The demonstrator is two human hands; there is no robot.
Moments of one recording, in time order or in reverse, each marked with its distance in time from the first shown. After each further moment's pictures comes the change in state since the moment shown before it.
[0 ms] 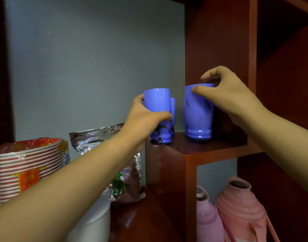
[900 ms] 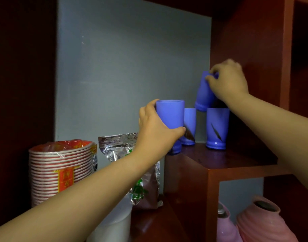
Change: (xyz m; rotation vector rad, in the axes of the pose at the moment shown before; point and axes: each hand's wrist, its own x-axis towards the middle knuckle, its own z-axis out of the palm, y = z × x) left_hand -0.015 0.002 -0.020 0.459 0.168 0.238; right_hand 0.089 -0.001 0.038 -0.670 0.122 -0.272
